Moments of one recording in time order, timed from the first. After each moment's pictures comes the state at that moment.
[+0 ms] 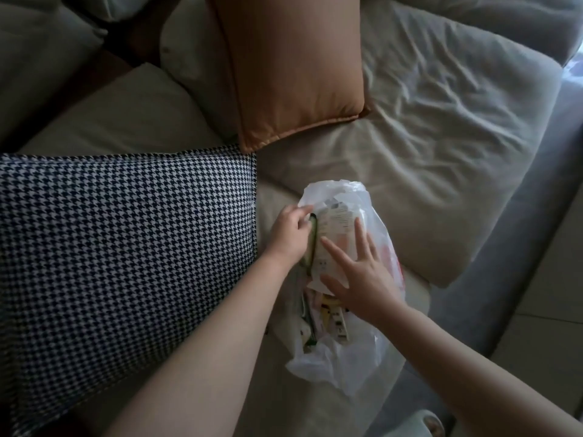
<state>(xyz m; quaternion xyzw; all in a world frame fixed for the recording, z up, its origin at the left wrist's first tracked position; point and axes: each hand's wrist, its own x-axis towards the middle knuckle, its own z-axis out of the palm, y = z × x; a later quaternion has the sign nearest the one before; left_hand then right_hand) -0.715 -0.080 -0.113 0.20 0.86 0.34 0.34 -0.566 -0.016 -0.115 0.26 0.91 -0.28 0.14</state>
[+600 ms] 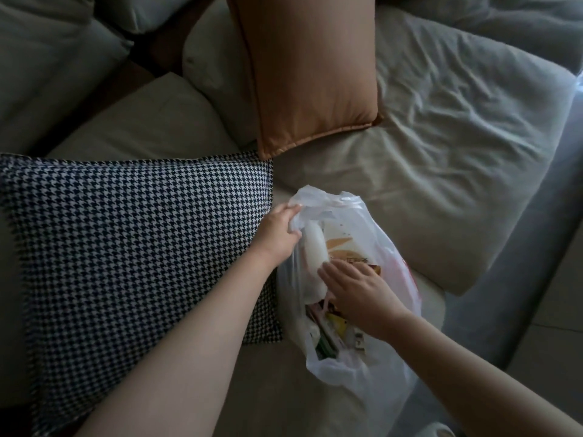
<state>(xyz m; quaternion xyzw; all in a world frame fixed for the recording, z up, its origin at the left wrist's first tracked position) -0.757 -0.115 -0.098 0.28 0.87 0.23 0.33 -0.574 -0.032 -0.142 0.04 0.98 -0.10 0.14</state>
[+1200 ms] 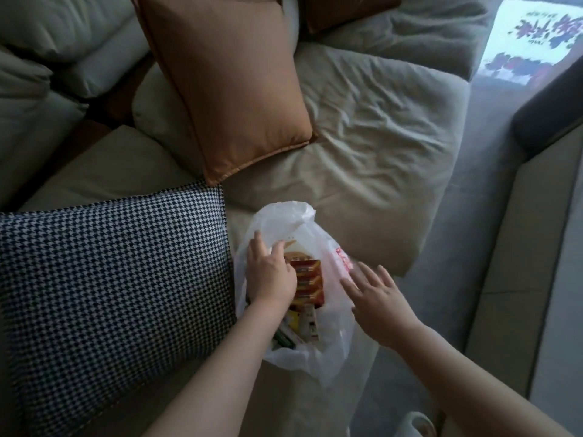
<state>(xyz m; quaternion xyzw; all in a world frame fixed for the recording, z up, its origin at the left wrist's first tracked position) -0.629 -0.093 -0.060 0.29 0.93 0.09 0.19 -0.458 0.003 -0.104 0.21 0.95 -0.07 0.20</state>
